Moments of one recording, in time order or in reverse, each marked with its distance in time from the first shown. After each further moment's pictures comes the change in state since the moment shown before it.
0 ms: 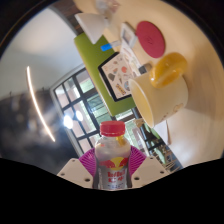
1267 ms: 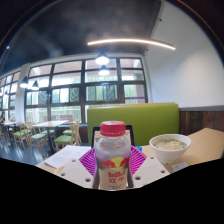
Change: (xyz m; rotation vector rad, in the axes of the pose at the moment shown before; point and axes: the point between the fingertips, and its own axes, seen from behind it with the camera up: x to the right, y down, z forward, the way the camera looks) arm -0.053 -0.210 -0.021 0.081 0.233 -1.950
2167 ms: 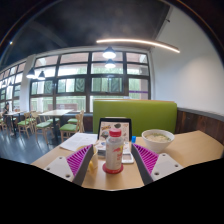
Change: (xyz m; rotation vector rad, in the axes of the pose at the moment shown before) arm -0.025 -0.025 -0.155 -0.114 -0.029 -0.068
